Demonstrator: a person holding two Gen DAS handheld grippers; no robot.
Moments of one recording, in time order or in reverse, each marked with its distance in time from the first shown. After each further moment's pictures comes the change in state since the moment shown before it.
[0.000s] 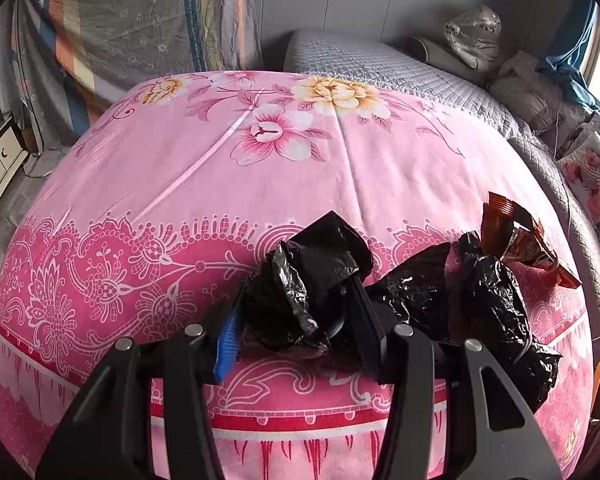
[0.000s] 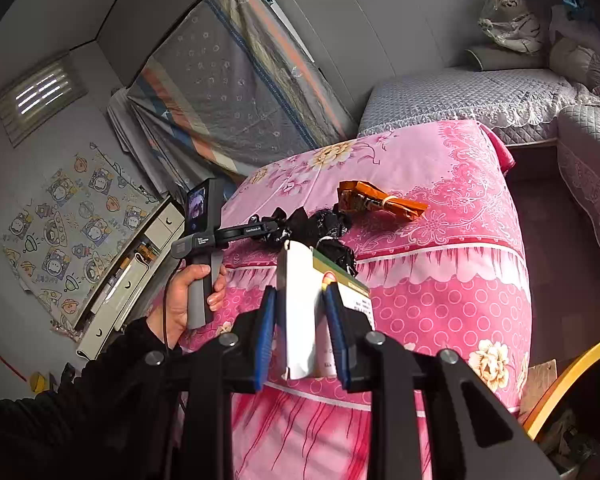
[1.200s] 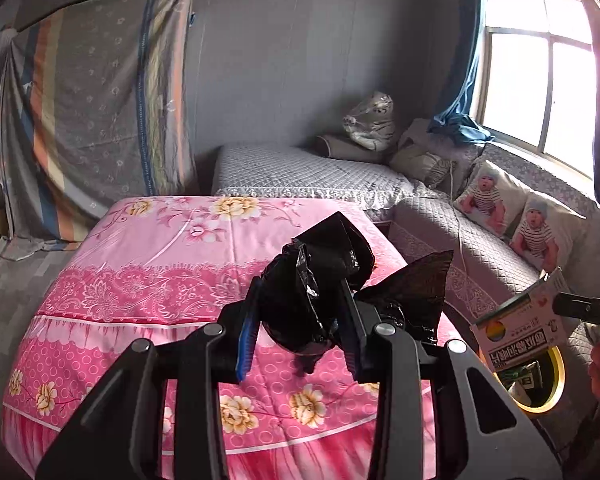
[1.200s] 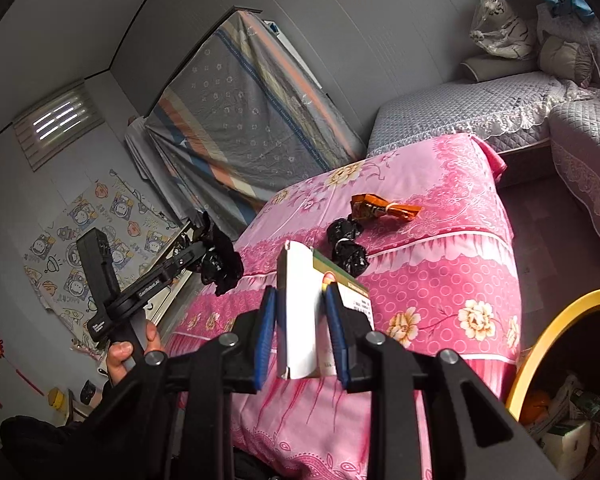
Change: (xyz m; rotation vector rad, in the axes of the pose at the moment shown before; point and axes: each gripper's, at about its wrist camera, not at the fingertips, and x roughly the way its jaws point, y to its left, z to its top) left arm -0.268 -0.070 -0.117 0.160 -0.412 -0.235; right arm -0.090 0.011 -0.032 0.050 -0.109 0.049
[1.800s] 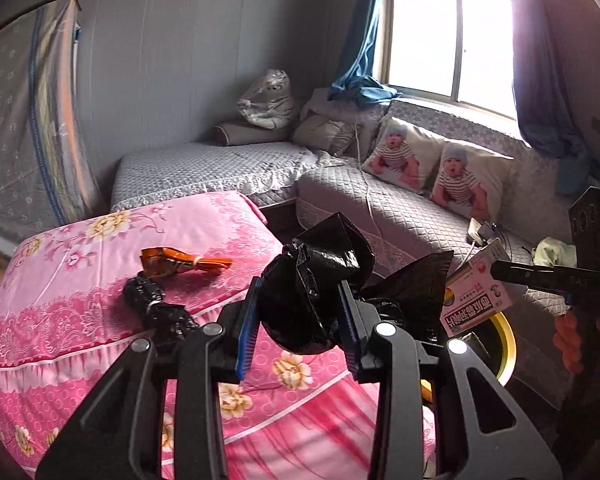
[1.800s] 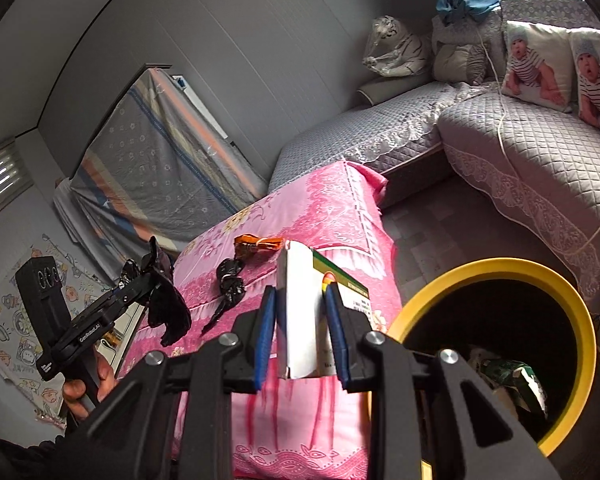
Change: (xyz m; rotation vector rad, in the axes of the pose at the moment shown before) left arm 0.039 -0.153 -0.008 0.207 0.069 -0.276; right arm -0.099 -0.095 -0.026 0.173 -0.161 -0.279
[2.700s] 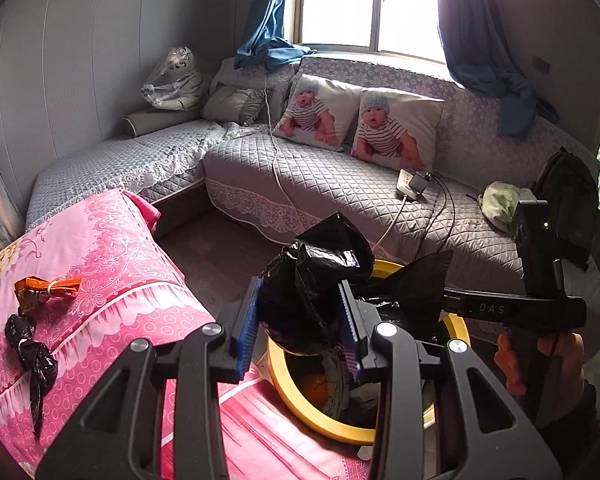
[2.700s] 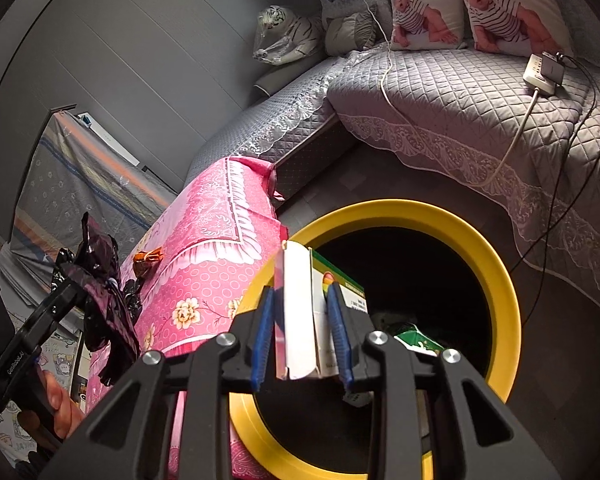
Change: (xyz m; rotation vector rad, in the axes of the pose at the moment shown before) left arm 0.101 -0.134 -0.004 0.163 0.121 -0.221; right arm -0.004 -0.145 -0.042 0.255 0.003 -0.222
